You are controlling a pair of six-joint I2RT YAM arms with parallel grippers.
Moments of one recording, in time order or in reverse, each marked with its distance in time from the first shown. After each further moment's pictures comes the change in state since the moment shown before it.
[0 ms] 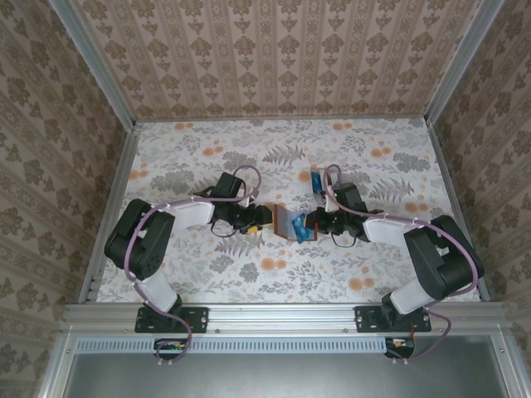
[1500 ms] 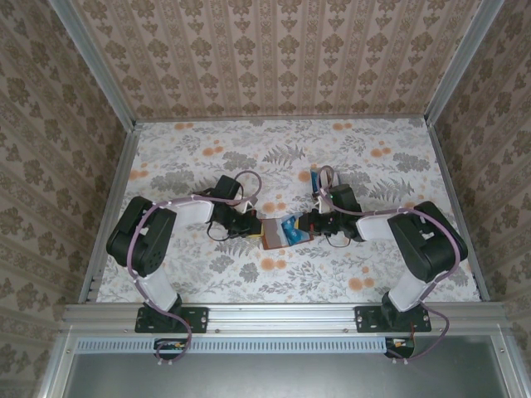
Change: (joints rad) left arm 0.013 0.029 0.003 -0.141 0.010 0.169; right arm 0.011 0.142 -0.009 0.205 -0.181 0.032
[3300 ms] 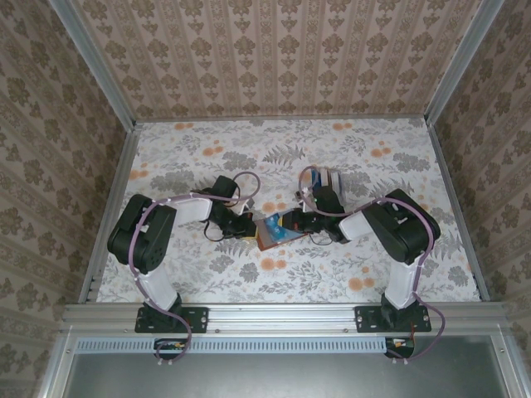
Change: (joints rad) left arm 0.034 0.021 0.013 -0.087 -0.051 0.122; right arm 0.117 0.201 0.060 0.308 0.052 0.101
